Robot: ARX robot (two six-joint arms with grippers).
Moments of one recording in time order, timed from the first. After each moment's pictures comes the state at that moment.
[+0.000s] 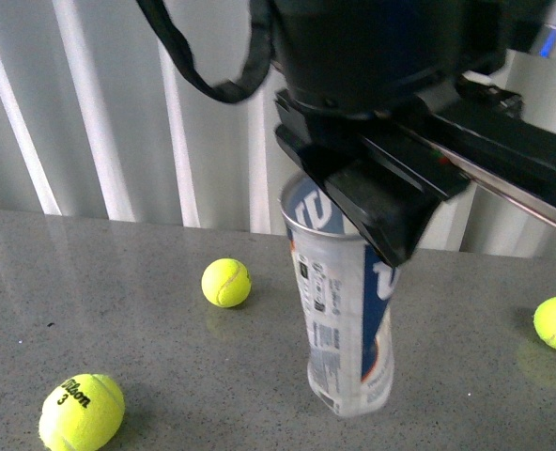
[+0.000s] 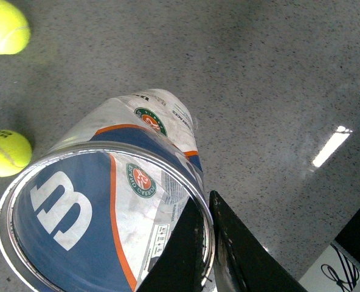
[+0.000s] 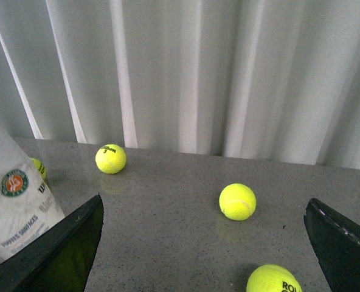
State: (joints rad) left arm -0.74 1.80 1.68 -0.95 0.04 0.44; right arm 0.00 0.00 0.00 0.00 0.00 -0.01
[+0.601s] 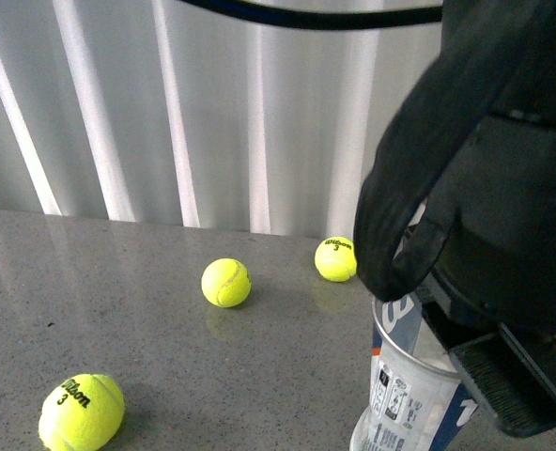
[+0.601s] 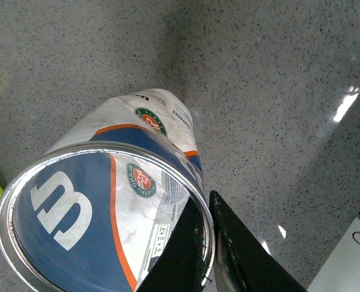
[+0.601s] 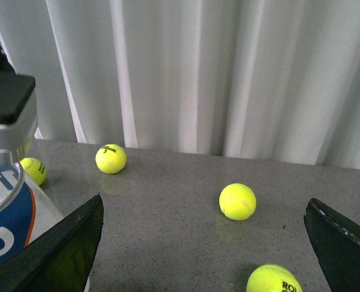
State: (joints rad) left arm -0.88 1.90 1.62 -0.89 -0.03 0.52; right arm 0.00 0.00 0.00 0.00 0.00 -0.01
